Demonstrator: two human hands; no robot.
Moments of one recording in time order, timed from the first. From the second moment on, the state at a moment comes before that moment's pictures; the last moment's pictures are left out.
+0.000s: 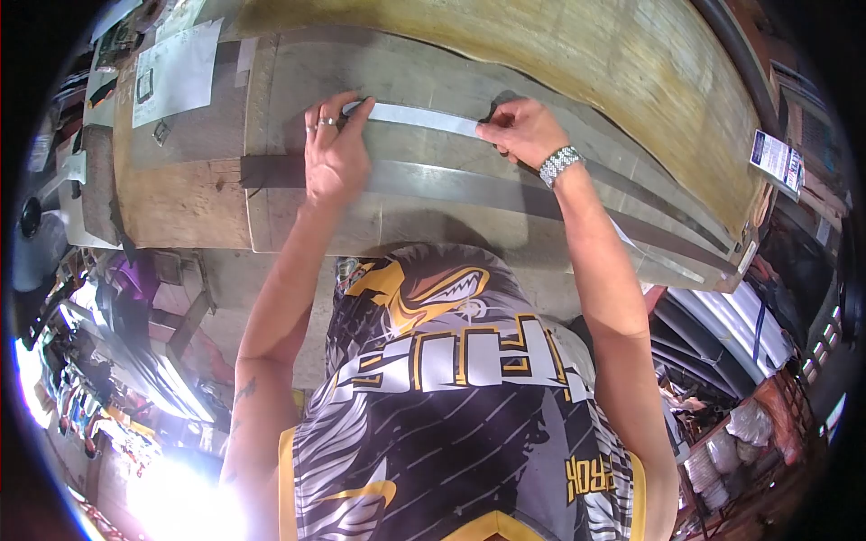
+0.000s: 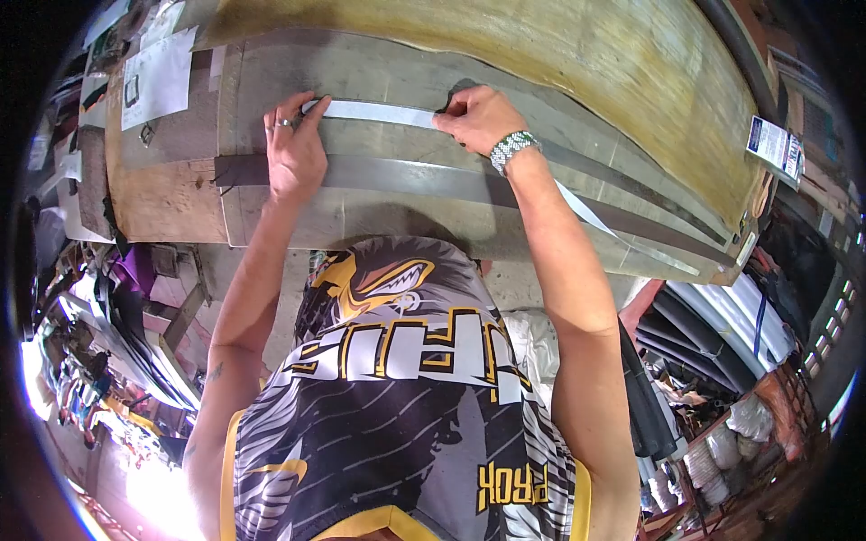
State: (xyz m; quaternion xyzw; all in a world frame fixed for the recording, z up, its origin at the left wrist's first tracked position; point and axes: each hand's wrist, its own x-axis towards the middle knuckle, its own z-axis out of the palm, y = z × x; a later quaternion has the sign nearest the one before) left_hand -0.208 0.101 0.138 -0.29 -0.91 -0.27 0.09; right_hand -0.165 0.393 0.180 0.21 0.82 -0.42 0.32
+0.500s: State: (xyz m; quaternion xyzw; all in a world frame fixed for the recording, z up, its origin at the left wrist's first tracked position) left_hand -0.155 0.159 0.155 -0.38 -0.89 -0.23 -0.10; right_hand -0.170 0.391 0.183 0.23 0.80 -0.46 0.32
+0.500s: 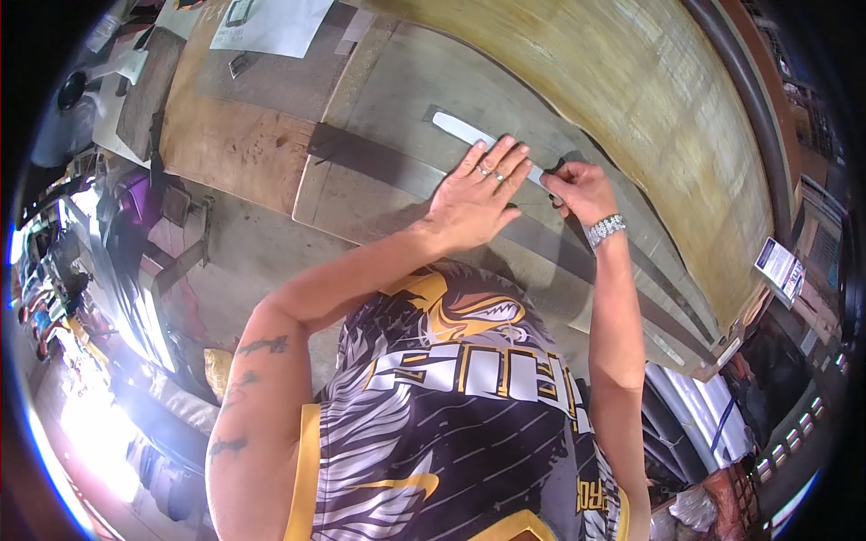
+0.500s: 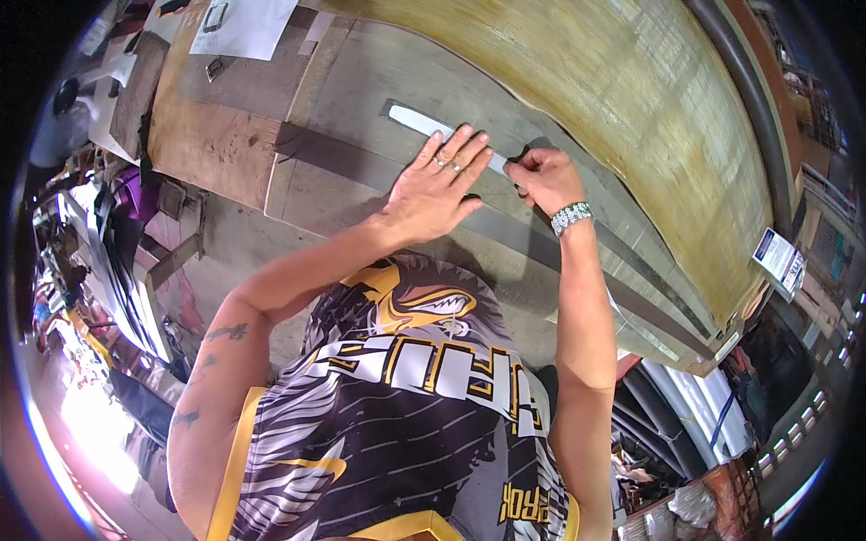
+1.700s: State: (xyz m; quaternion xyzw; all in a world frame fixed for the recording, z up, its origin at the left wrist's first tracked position) left_hand -0.169 0.217 0.150 -0.21 -0.83 -0.50 -0.13; right_hand -0.097 0.513 0.196 0.17 0.80 -0.42 0.39
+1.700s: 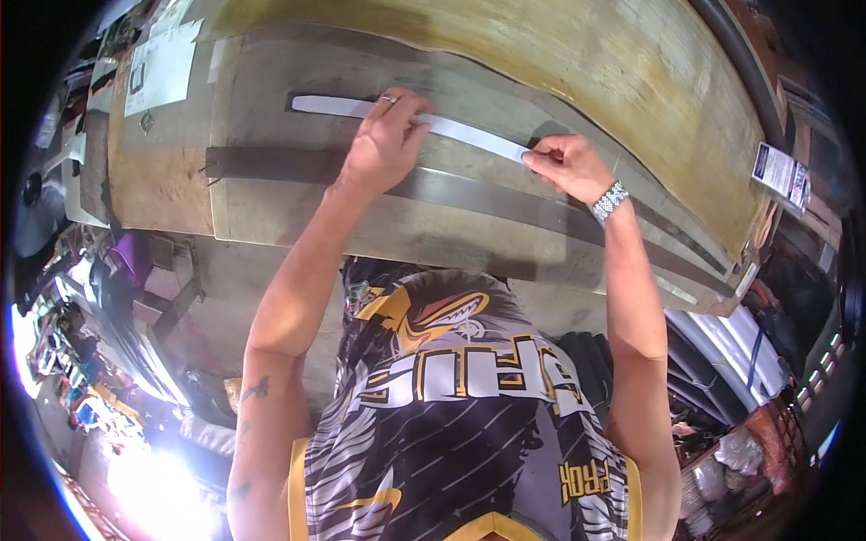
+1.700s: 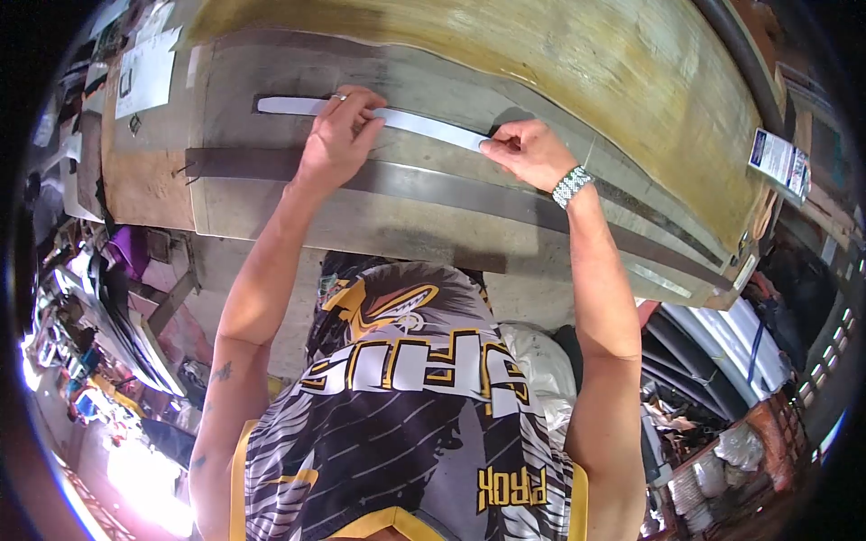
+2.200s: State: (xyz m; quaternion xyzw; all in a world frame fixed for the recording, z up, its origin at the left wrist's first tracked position) left_hand -0.162 0.225 0.150 -0.25 -0.88 -0.39 -0.08; right_hand -0.073 0.530 0.171 0.18 0.83 -0.45 0.29
